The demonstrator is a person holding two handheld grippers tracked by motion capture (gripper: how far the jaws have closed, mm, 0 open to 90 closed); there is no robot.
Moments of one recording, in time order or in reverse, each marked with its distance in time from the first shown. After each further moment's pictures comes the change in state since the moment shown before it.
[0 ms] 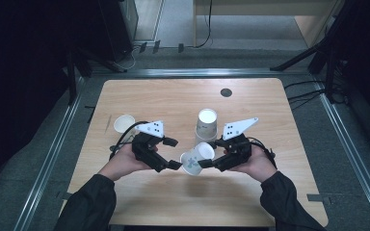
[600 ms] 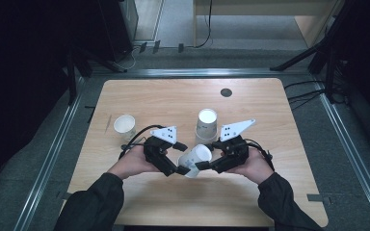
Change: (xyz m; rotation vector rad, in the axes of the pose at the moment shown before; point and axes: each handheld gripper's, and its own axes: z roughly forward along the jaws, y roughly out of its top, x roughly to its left) left arm -0.001 0.001 0.029 0.065 -0.026 0.076; right arm 0.003 -0.001 0.008 -0.009 0.025 0.019
